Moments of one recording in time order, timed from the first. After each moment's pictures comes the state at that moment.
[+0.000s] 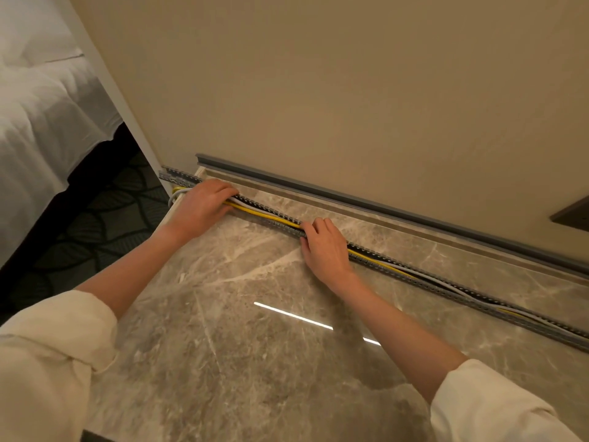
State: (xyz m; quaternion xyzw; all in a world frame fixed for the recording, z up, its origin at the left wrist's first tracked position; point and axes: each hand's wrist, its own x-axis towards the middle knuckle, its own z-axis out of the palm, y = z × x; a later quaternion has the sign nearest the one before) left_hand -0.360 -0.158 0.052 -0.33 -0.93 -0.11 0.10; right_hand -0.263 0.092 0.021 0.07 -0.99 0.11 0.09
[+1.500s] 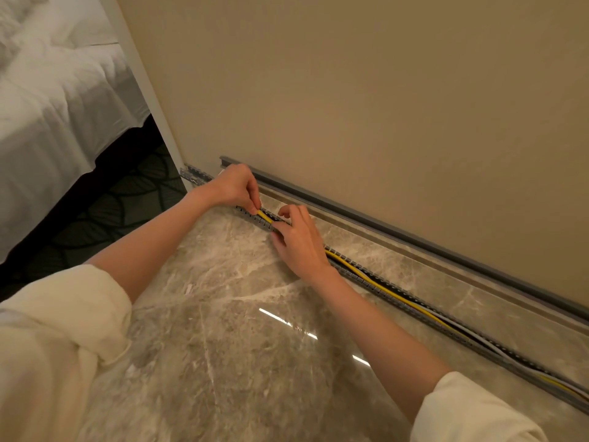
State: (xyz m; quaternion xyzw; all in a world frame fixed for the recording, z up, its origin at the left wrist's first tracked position) left_hand -0.427 -0.140 0.072 -0.15 -0.93 -0.26 -0.19; right_hand -0.330 0.029 0.019 0.20 -0.95 0.19 0.13
